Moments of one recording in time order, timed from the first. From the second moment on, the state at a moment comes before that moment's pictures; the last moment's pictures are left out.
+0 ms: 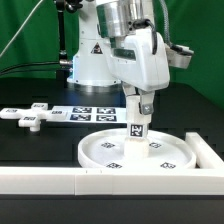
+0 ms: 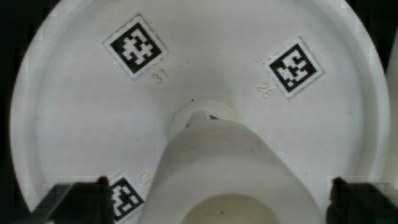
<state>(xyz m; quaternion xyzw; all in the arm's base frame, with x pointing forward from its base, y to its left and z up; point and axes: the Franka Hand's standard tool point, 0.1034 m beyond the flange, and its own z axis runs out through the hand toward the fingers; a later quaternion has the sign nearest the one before) 0.562 0.039 0.084 -0.80 0.59 0.02 0.09</state>
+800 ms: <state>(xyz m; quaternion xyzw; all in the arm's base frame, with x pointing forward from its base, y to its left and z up) 0.569 0.040 0.086 -0.98 0.21 -0.02 0.08</state>
